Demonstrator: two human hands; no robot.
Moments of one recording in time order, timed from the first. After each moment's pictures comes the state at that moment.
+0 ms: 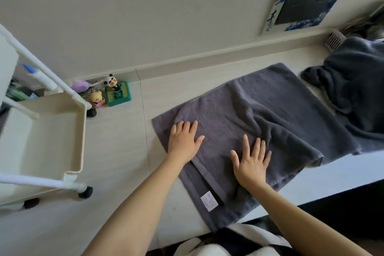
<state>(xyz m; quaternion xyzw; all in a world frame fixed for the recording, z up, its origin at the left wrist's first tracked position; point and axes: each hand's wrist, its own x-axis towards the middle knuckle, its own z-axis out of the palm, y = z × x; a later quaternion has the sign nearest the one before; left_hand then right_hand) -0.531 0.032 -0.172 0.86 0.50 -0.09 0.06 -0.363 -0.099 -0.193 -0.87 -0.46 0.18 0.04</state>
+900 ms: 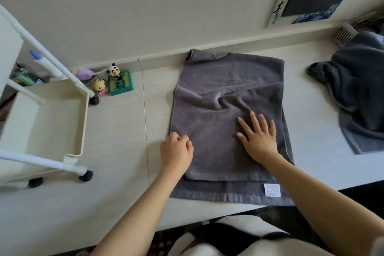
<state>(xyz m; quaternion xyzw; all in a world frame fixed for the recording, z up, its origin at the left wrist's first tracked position) -0.544 -0.029 -0.169 0.78 0.61 0.07 0.12 -0.295 -0.068 -0.173 -0.78 -0.61 0.11 -0.09</state>
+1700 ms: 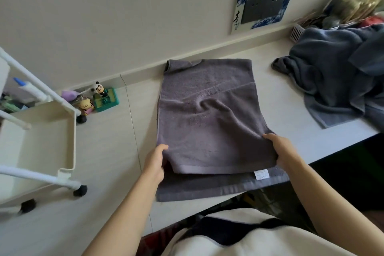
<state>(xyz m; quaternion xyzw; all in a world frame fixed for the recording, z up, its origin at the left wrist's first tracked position) -0.569 -0.034 -0.158 0.25 0.67 0.28 0.64 -0.266 -0.153 -0.128 -0.77 -0.03 0.43 0.47</state>
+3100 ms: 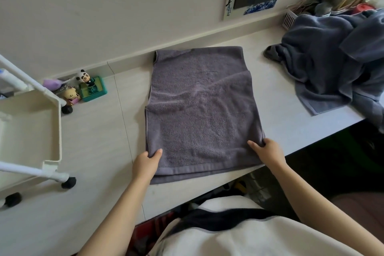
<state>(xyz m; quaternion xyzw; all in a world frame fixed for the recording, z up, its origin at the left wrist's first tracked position) -0.593 -0.066 -0.171 0.55 0.73 0.09 0.40 -0.283 -0.193 -0.161 -0.90 -0.27 0.30 0.19</state>
